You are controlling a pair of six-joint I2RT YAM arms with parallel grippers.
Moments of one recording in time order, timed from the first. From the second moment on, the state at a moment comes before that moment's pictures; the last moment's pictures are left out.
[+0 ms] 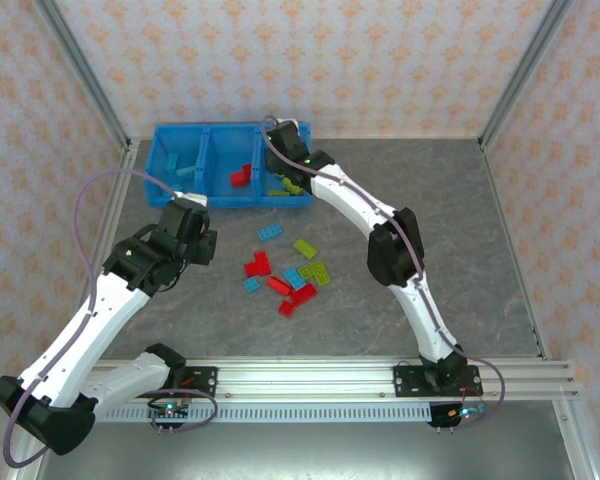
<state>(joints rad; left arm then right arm) -0.44 0.99 1.10 -1.01 -0.40 -0.22 0.66 2.37 2.27 -0.56 0.26 0.35</state>
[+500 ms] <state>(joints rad) -0.54 1.24 0.99 -0.84 -0.23 -0.61 0.67 1.31 1.23 -0.49 -0.05 0.49</state>
